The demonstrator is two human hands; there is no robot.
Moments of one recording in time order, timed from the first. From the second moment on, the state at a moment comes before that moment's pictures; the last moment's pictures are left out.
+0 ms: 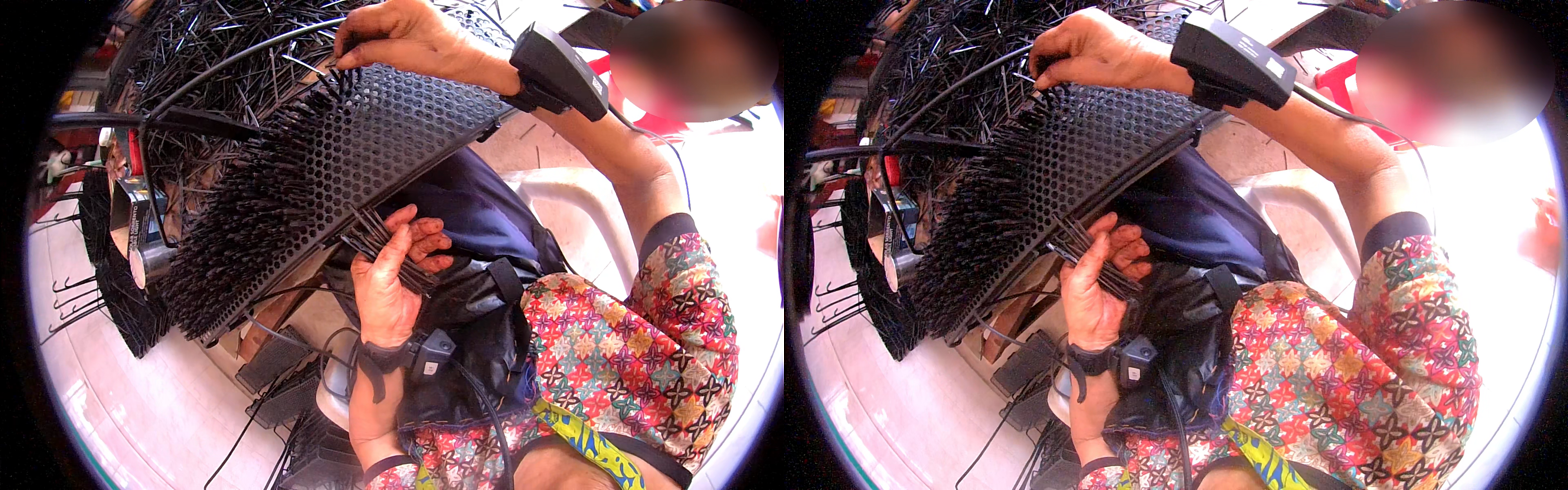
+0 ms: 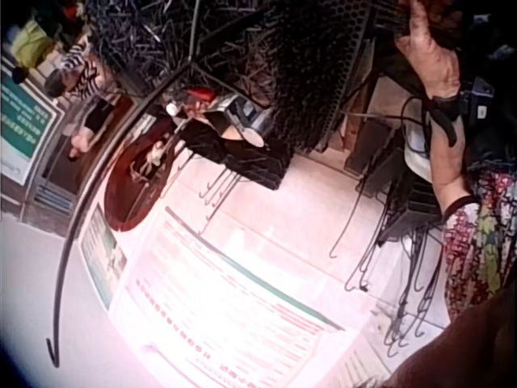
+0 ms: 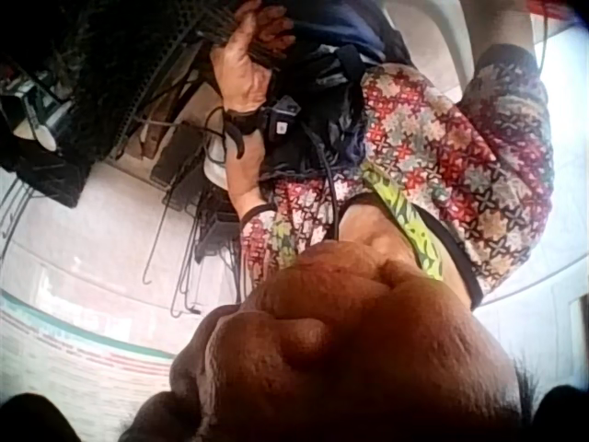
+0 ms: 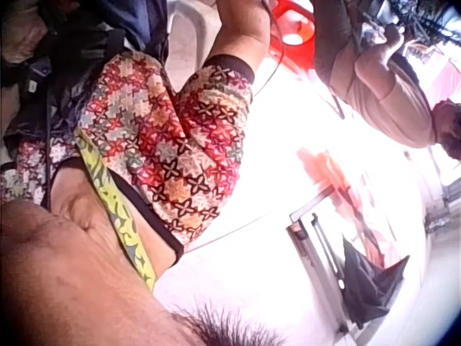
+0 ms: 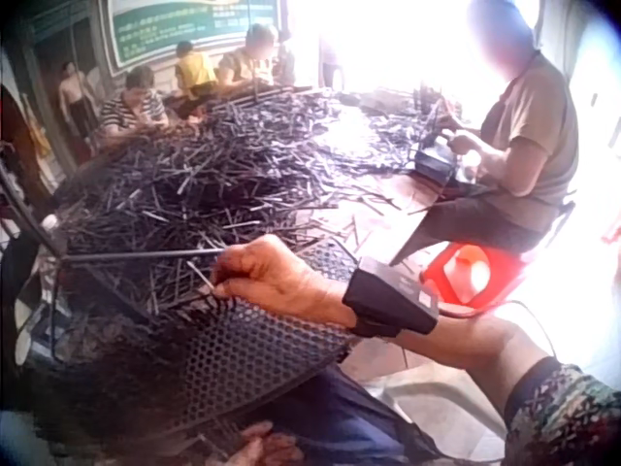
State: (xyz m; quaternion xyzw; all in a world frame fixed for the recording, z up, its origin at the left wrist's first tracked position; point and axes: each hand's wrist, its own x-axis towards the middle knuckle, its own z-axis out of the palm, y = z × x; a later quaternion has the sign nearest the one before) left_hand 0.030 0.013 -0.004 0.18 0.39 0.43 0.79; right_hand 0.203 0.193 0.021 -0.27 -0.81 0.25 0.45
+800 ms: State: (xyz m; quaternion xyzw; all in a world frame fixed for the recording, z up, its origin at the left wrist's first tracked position) left_hand 0.032 0.020 0.002 0.11 0.37 0.42 0.82; right_hand 0.182 0.199 0.025 -0.34 -0.84 0.07 0.42
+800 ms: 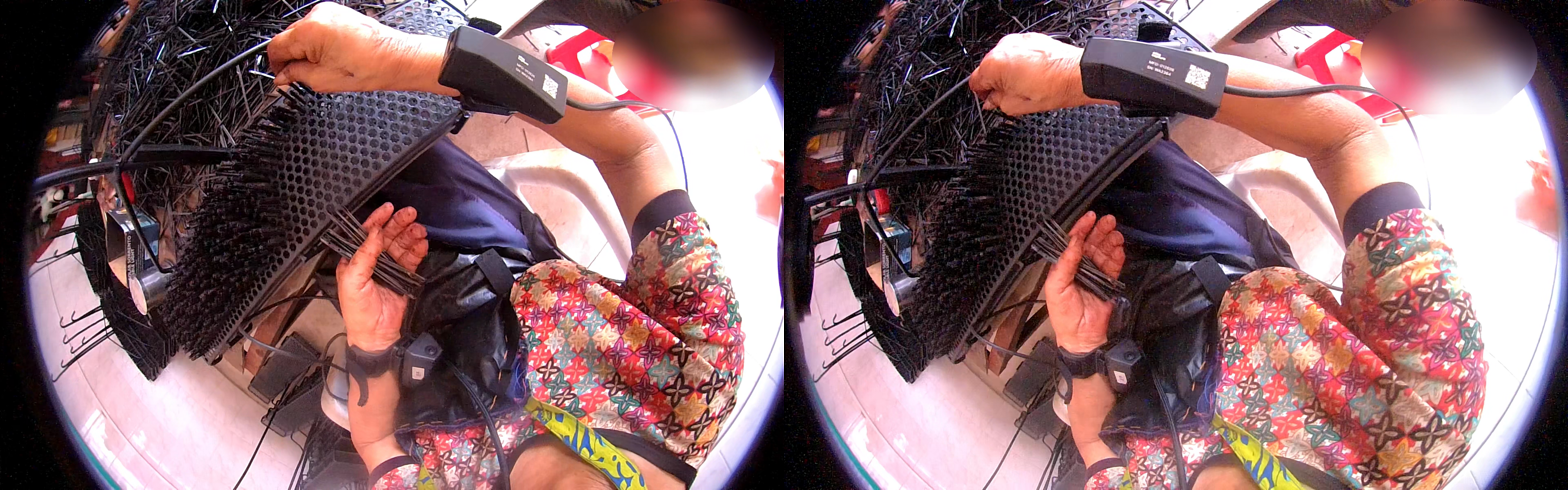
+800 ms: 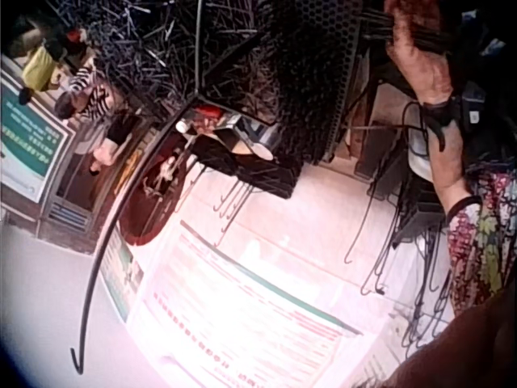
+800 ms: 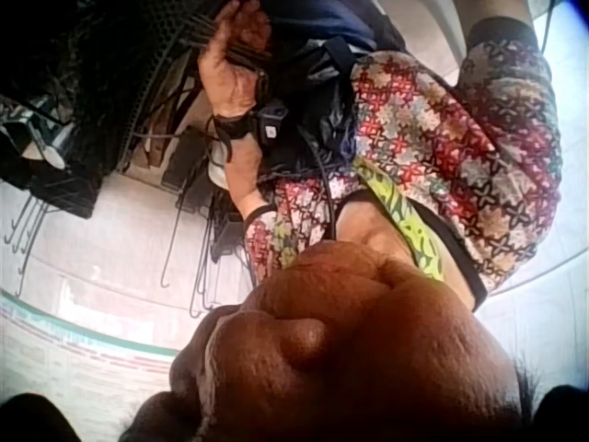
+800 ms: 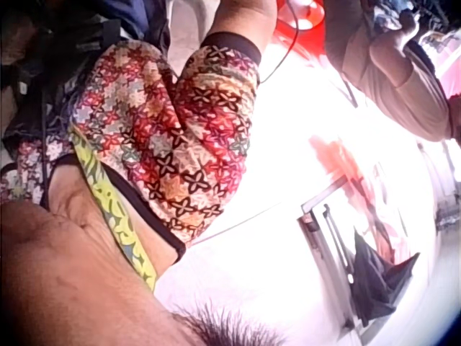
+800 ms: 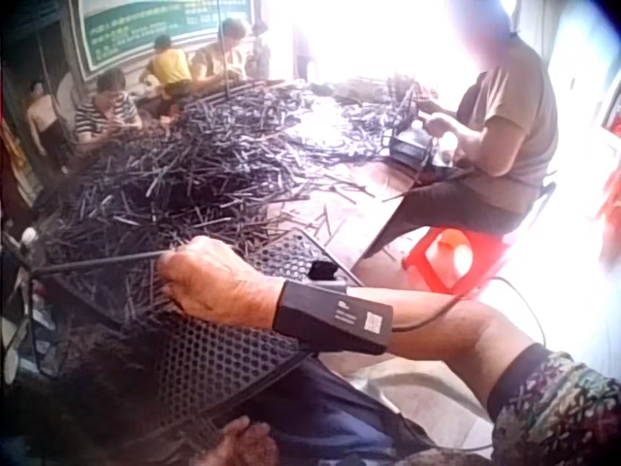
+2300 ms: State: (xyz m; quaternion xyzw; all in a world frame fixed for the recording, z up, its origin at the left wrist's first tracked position) left_hand 0.028 0.025 0.001 0.18 0.41 0.45 0.77; right_hand 0.206 0.122 0.036 -0.39 -0.39 0.62 0.56
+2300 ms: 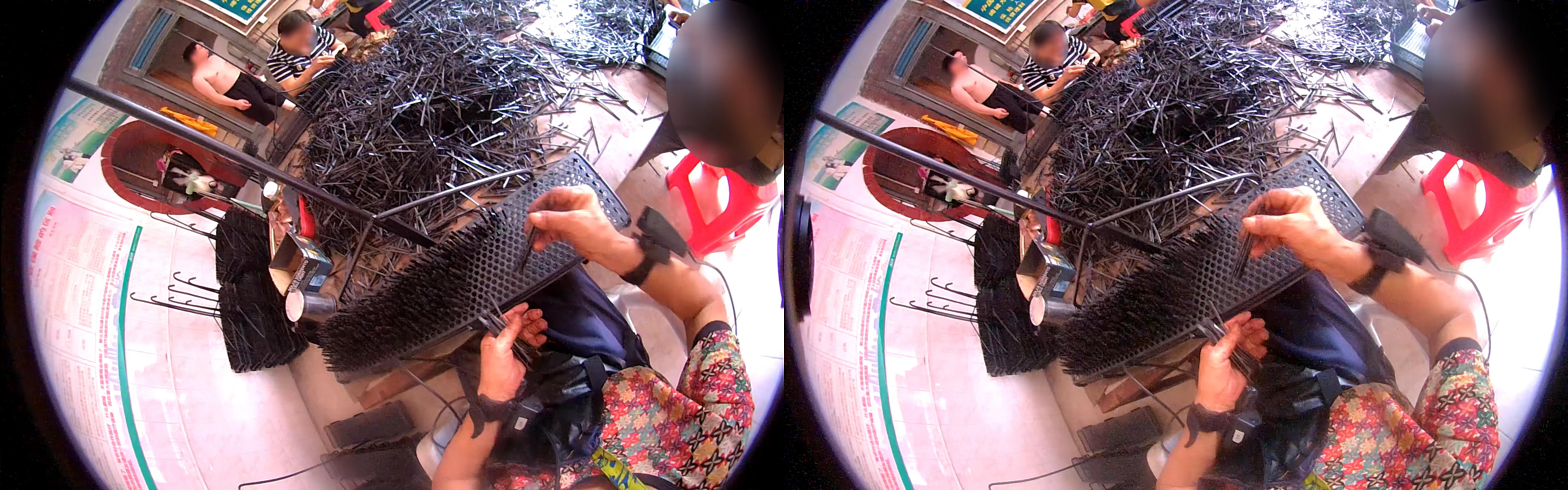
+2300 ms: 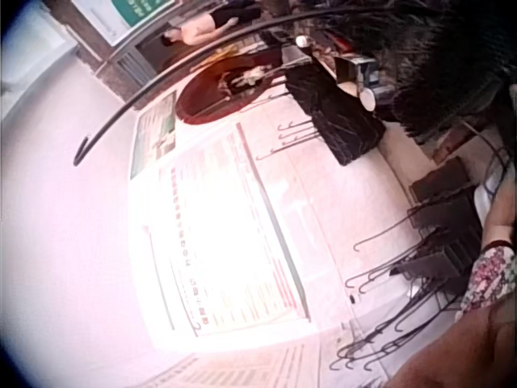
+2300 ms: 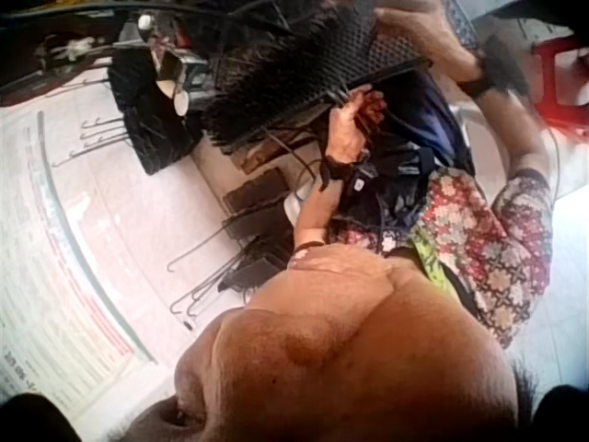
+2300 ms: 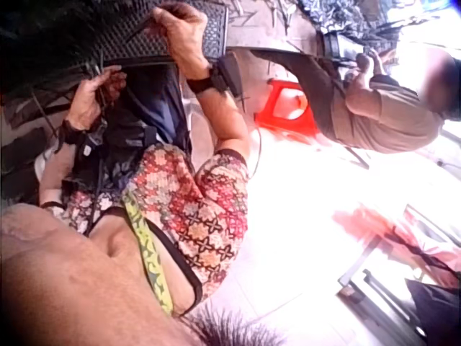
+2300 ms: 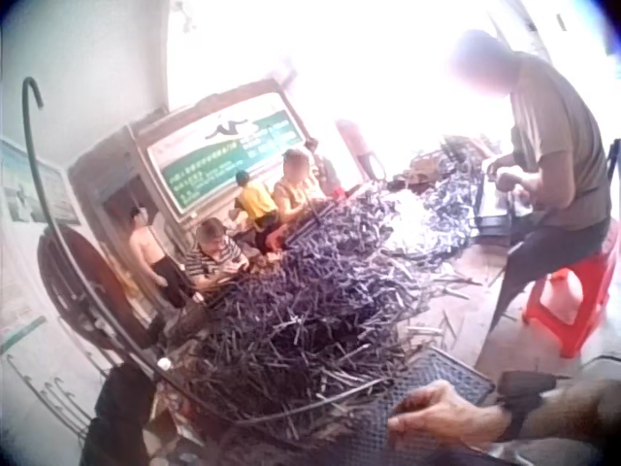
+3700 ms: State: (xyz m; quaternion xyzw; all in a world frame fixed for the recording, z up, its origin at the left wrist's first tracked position) left_hand 0.024 0.016 -0.005 0.13 0.36 0.46 0.80; right_hand 0.180 0.163 0.010 -0.36 -0.67 0.30 0.58
